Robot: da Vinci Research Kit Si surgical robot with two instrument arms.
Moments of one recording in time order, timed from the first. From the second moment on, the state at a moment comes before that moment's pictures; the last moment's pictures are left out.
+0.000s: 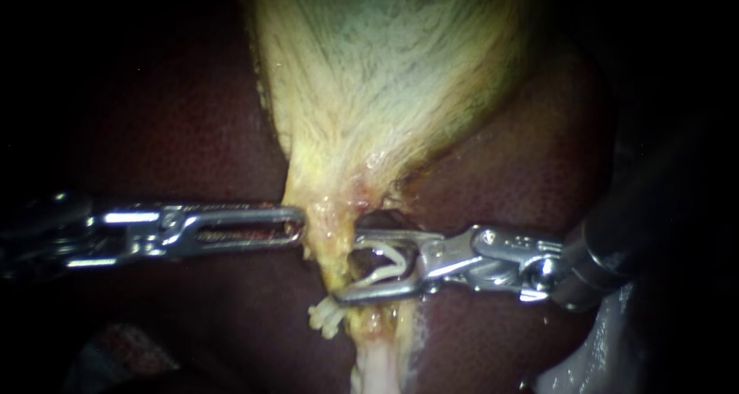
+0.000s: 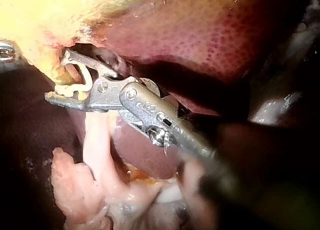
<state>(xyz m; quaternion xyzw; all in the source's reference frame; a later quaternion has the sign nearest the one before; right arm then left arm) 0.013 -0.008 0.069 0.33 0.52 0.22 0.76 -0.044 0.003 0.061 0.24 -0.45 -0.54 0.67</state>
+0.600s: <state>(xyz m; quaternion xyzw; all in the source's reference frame) 0.011 -0.008 0.064 0.34 0.52 0.22 0.75 -0.043 0.003 0.061 0.24 -0.45 -0.54 0.67</state>
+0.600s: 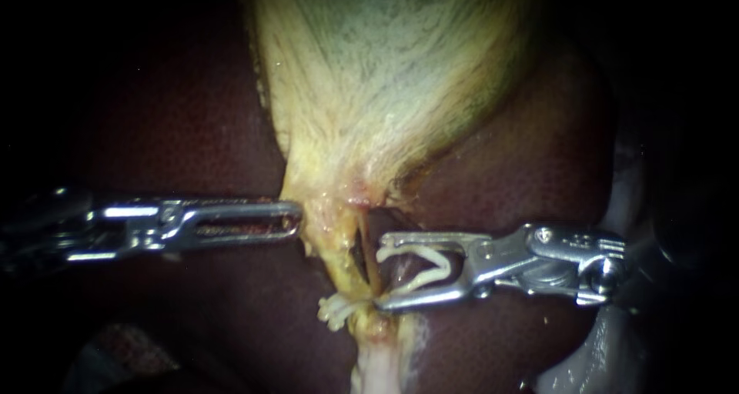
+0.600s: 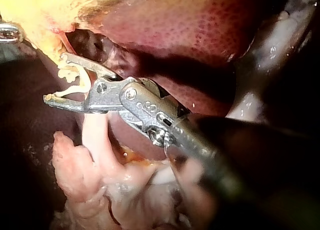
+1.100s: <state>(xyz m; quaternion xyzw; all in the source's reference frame) 0.014 -0.009 0.068 0.34 0.52 0.21 0.76 -0.043 0.003 0.061 0.24 -0.45 -0.54 0.67</state>
